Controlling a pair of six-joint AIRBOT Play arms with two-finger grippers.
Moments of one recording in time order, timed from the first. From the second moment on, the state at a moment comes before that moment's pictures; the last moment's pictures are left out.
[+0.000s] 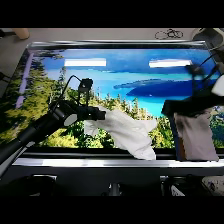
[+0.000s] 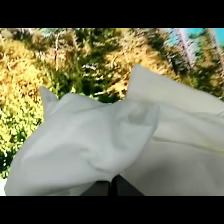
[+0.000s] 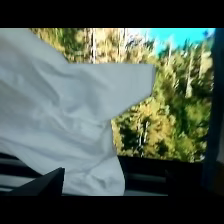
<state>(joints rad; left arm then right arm) -0.72 -1.27 1.11 1.66 -0.86 -2.11 0.06 -1.07 1.22 -1.38 1.56 1.60</state>
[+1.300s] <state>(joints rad) -0.75 -0.91 1.74 1.83 -1.03 -1.92 0.06 -0.79 1.63 -1.03 1.15 1.31</state>
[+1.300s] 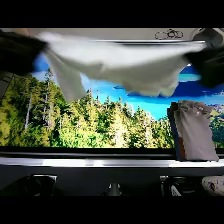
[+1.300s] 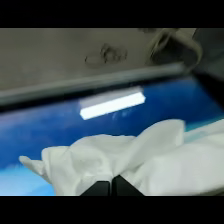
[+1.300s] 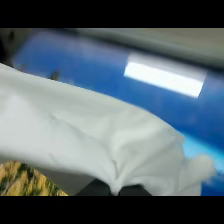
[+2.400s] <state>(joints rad) -0.51 -1.19 1.05 1.77 -1.01 -2.12 0.06 -1.44 1.15 -0.79 1.19 1.49</state>
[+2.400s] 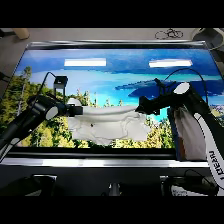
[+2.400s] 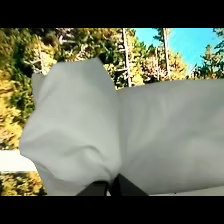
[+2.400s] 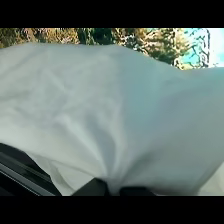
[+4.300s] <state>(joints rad) -0.17 -0.91 0.79 1.19 -0.85 -1.72 0.15 -1.35 1.28 -1.02 1.16 1.28</state>
